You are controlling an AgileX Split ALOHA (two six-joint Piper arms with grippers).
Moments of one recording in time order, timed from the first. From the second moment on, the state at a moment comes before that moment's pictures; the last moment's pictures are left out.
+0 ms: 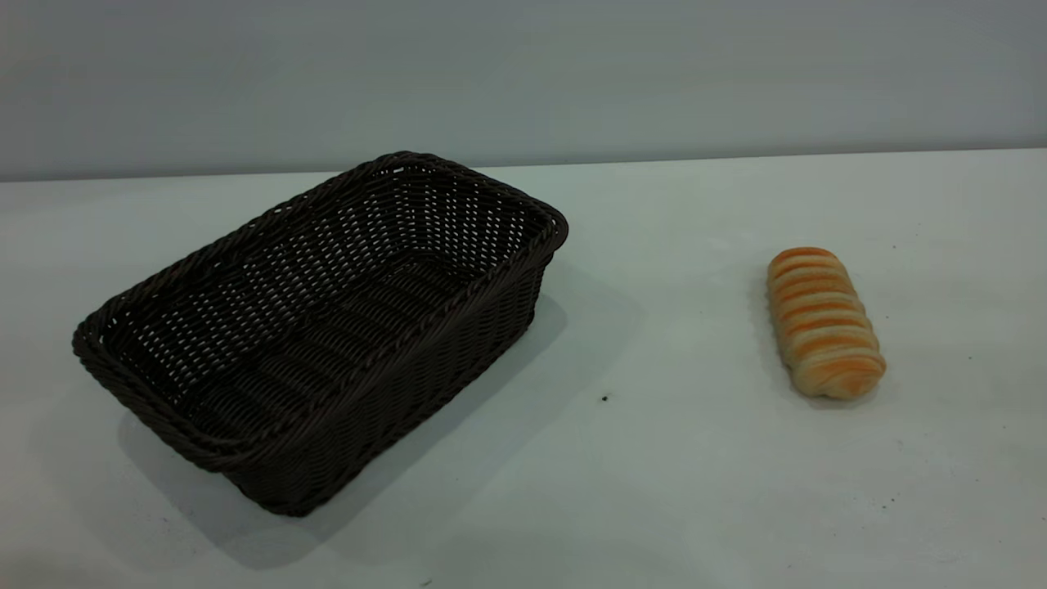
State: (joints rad) left arm -0.09 1.00 -0.76 -0.06 0.83 -0.15; right arm 0.02 0.62 -0.58 0.25 0.76 -0.26
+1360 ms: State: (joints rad) left arm -0.19 1.92 -0.85 -0.24 0.30 -0.65; right arm 0.02 0.63 -0.58 0.26 0.73 -0.28
